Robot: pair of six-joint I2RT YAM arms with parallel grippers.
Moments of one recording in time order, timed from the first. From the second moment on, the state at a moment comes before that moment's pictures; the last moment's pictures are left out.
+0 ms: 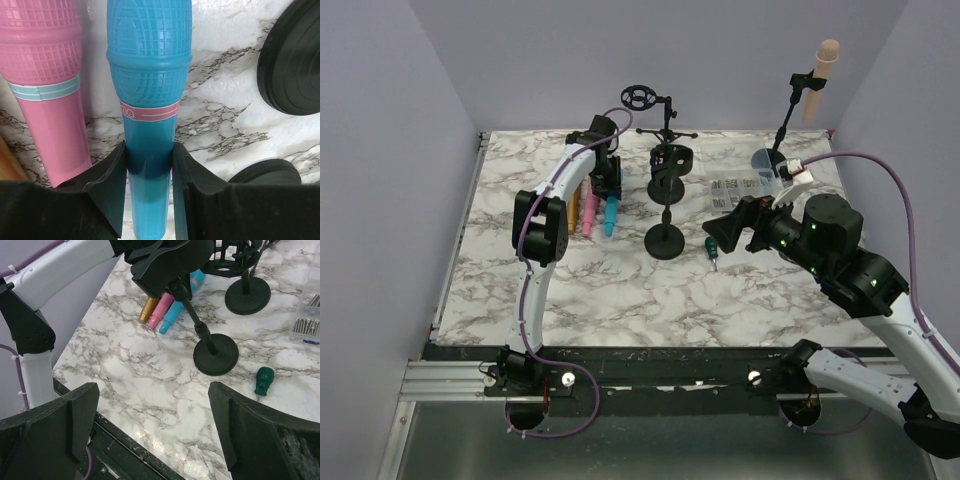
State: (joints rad) left arm -0.29 2.42 2.22 -0.98 0.13 -0.35; right arm 0.70 0.85 1.18 -0.58 0.05 0.44
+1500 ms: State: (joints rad) left arm -0.27 2.26 2.10 -0.94 0.25 -0.35; right arm 0.70 0.88 1.18 -0.58 0.06 0.44
